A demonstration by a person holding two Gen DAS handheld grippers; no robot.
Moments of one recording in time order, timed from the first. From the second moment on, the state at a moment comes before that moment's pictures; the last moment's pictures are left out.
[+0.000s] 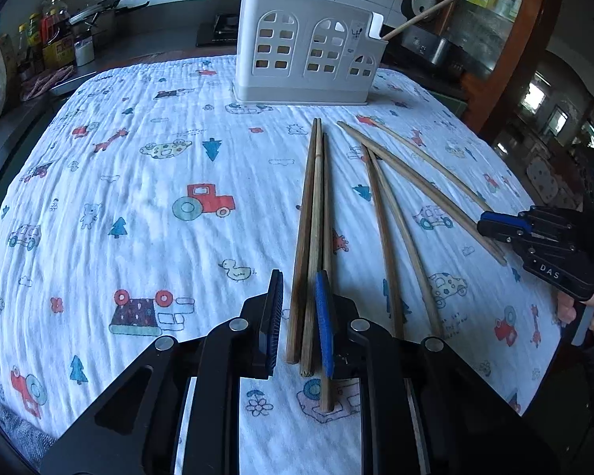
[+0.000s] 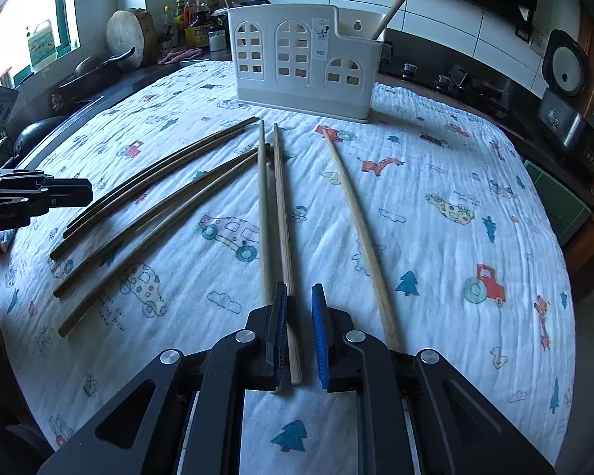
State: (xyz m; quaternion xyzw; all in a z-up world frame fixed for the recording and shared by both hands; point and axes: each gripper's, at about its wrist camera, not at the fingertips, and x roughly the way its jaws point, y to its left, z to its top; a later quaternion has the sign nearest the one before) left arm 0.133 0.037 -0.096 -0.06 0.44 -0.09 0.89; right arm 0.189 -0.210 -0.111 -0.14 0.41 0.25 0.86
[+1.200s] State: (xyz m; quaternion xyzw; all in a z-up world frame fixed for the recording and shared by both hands) left arm 0.147 0.029 -0.095 -0.05 0.45 -0.08 0.89; right arm 0.180 -0.212 -0.112 -0.13 0.40 0.26 0.87
